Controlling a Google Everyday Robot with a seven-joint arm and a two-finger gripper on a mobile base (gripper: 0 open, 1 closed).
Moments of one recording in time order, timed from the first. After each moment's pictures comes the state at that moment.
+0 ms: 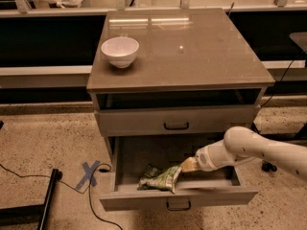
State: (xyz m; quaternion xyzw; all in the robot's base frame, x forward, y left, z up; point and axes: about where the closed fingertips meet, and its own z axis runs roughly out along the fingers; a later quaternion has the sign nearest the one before) arm 0.517 -0.132 0.501 -0.17 0.93 0.29 0.14
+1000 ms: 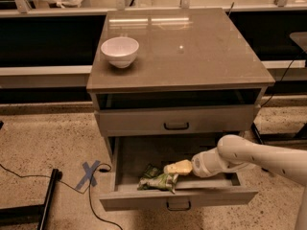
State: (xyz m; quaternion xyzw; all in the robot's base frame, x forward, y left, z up) arm 0.515 -0.126 0.454 -0.06 0.95 0.30 0.10
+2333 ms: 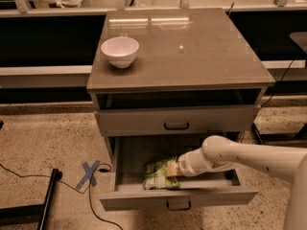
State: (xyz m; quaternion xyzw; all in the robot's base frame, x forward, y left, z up) arm 0.523 -0.073 0.447 -0.13 0.94 0.30 0.12
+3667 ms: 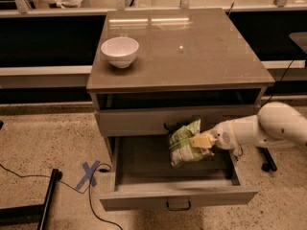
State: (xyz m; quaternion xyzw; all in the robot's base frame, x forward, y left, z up) arm 0.538 -0.148 0.645 -0.26 0.86 0.34 0.27
